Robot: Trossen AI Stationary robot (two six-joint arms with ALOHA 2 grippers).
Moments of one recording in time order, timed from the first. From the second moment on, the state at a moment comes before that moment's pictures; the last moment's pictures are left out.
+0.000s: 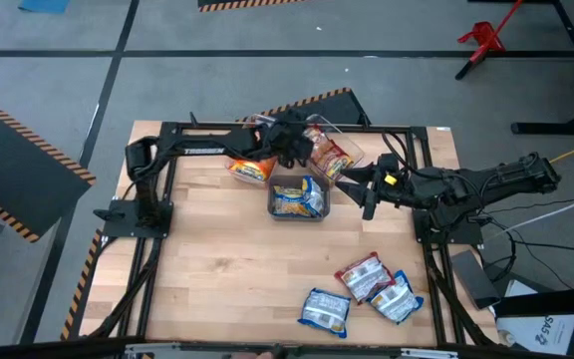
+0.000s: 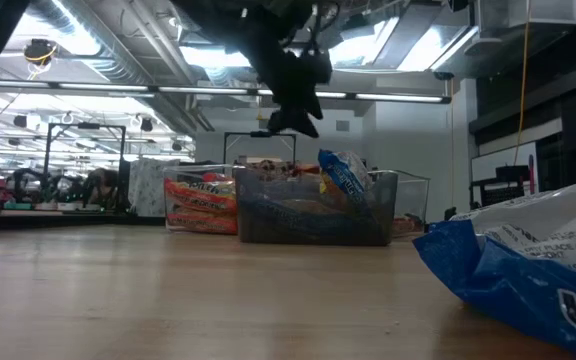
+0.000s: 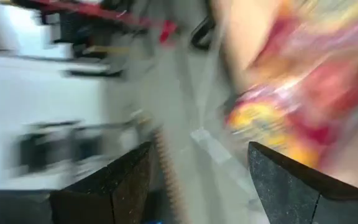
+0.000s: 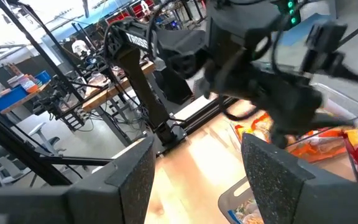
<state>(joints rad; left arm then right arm) 0.32 1.86 1.47 -0.15 -0.47 1.07 0.25 1.00 0.97 -0.12 0.52 0.58</state>
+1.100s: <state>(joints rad) 0.39 1.96 1.64 -0.44 -0.29 0.61 0.25 1.00 0.97 -0.14 0.53 0.56</state>
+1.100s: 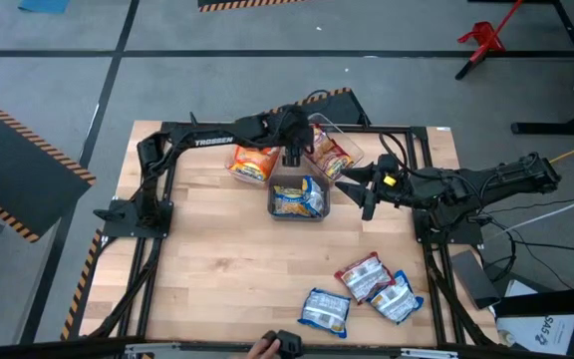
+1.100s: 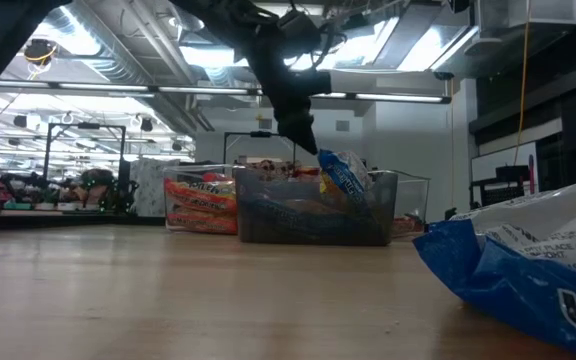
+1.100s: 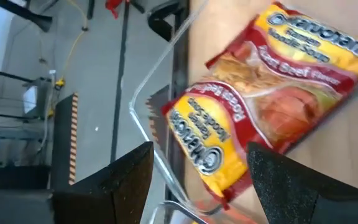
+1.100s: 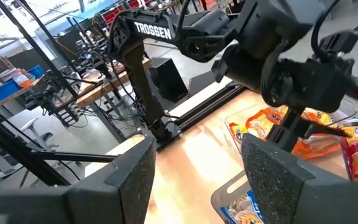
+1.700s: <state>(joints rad) 0.43 2.04 1.64 -0.41 -0.25 0.64 0.25 1.00 0.97 -0.14 0.53 0.54</state>
